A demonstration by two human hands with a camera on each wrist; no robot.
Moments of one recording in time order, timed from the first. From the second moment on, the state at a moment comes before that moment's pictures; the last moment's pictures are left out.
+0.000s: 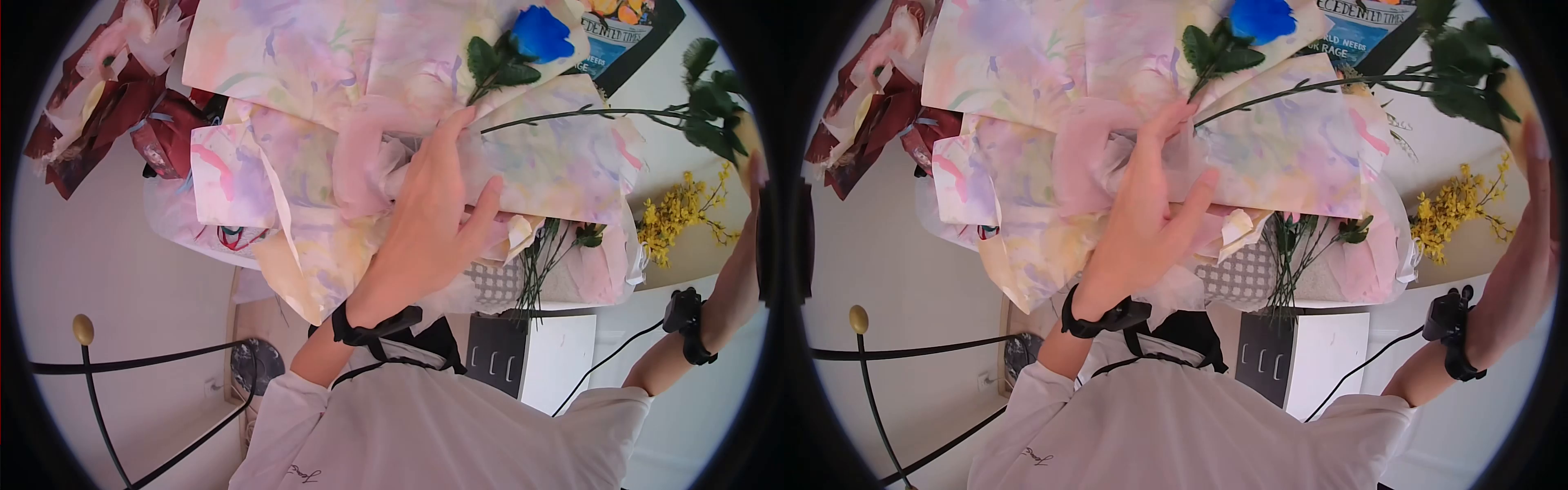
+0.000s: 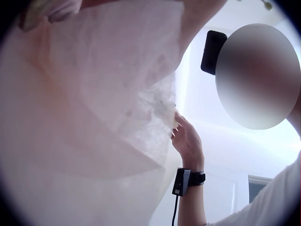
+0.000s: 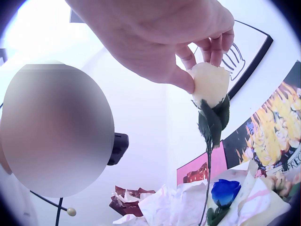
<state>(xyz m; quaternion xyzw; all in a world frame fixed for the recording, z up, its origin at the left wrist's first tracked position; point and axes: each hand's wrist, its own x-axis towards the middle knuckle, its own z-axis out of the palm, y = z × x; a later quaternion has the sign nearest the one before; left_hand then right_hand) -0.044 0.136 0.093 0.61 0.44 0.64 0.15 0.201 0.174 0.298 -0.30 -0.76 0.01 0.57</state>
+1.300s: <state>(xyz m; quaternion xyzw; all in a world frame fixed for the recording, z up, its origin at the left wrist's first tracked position) 0.028 0.034 -0.013 0.57 0.38 0.64 0.35 0.189 0.070 0.107 -0.06 -0.95 0.14 0.28</state>
